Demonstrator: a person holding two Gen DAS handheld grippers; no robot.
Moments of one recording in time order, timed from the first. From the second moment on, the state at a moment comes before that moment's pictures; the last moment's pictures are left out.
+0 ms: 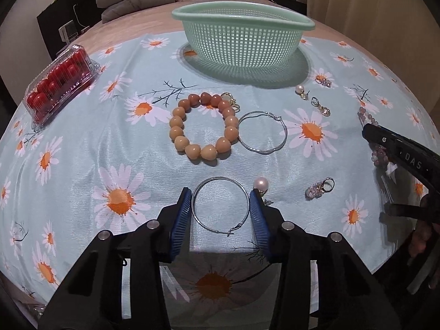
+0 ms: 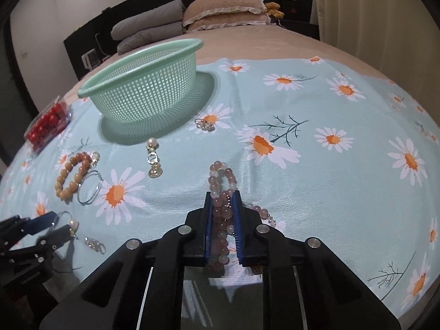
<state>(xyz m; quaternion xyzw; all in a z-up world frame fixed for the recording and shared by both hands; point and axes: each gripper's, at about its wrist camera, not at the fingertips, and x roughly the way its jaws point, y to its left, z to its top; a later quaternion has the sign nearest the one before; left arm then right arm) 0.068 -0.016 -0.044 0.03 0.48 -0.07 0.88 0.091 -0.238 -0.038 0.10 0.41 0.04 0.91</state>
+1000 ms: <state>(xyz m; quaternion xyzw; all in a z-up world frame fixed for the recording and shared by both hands) 0.084 0.020 0.049 -0.05 0.42 -0.11 0.90 0.061 -0.232 0.093 0.07 0.28 0.14 0.95</state>
